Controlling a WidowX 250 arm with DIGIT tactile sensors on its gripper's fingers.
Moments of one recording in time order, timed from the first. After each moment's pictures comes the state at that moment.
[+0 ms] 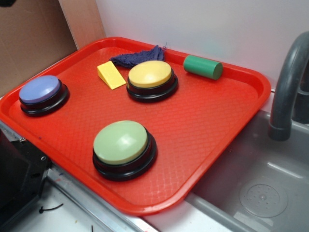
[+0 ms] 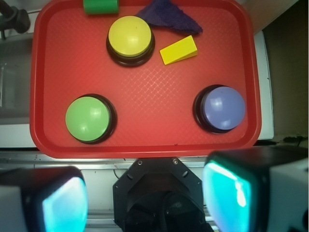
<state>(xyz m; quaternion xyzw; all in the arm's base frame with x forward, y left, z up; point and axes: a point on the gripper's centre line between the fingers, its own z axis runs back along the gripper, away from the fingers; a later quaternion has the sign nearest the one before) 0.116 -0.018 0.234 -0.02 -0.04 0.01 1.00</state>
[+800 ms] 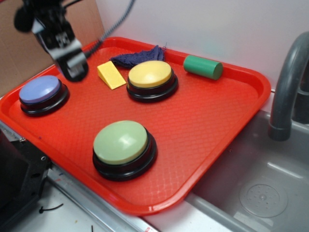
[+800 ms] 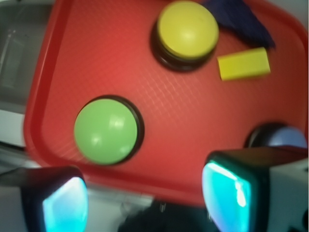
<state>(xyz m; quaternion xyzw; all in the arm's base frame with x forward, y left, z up) 0.144 -0.087 0.138 -0.01 -0.07 -0.16 0.98</state>
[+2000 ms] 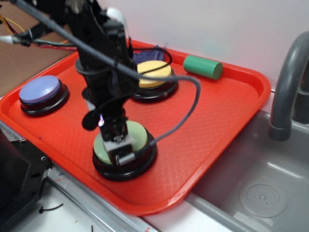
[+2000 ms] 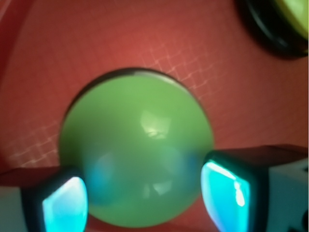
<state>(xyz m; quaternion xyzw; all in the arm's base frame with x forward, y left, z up) 0.147 -0.113 0.051 0.02 0.01 -0.19 0.98</state>
